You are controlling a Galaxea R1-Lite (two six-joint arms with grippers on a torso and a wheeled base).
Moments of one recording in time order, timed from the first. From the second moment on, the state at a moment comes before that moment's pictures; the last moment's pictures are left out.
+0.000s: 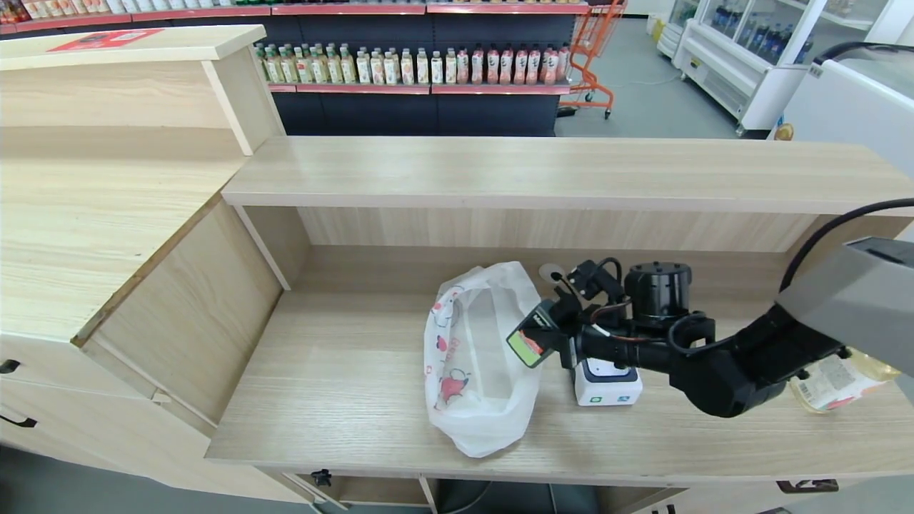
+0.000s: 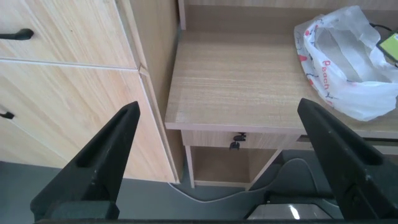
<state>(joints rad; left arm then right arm) 0.00 0.00 0.00 0.00 0.00 0.00 0.37 2.14 -0.92 -0.89 0.46 -0.13</state>
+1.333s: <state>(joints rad) 0.00 0.00 0.00 0.00 0.00 0.00 0.40 2.21 -1.02 -0.91 0.45 -0.06</state>
